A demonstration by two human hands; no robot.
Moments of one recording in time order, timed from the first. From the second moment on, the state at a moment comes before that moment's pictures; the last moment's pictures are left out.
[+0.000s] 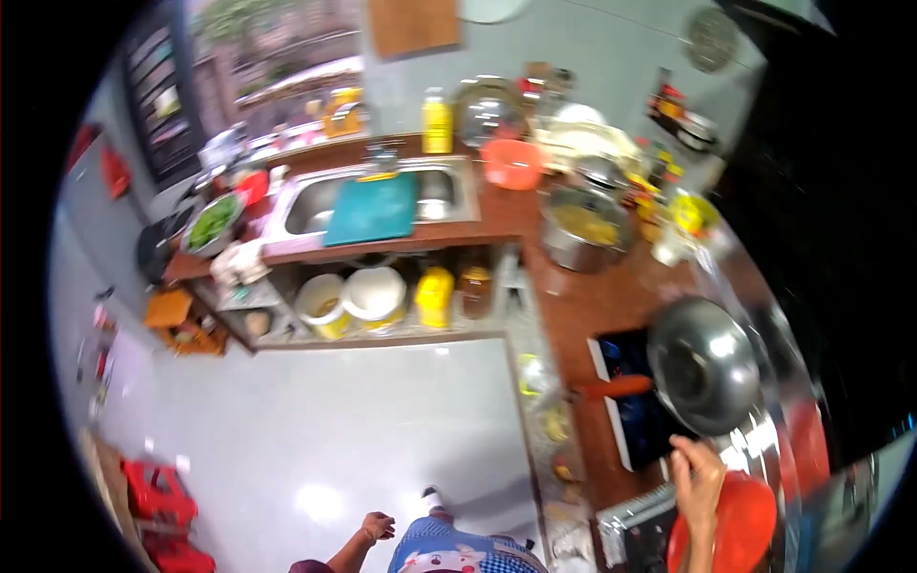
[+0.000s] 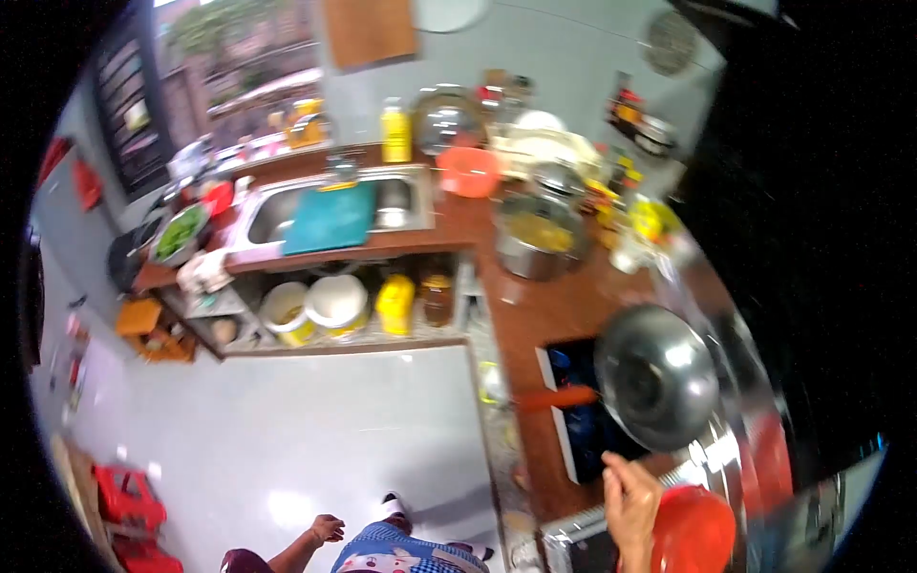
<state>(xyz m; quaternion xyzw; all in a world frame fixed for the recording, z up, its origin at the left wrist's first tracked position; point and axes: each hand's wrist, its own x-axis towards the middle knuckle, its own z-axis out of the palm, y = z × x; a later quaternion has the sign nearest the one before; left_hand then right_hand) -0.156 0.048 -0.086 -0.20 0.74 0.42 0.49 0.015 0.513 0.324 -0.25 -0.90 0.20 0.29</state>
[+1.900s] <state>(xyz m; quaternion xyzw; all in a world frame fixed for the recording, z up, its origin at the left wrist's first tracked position) -1.036 -0.242 0.157 -0.20 0.69 0.68 -0.14 -1.014 0.121 0.219 0.30 -0.89 0.34 0.05</state>
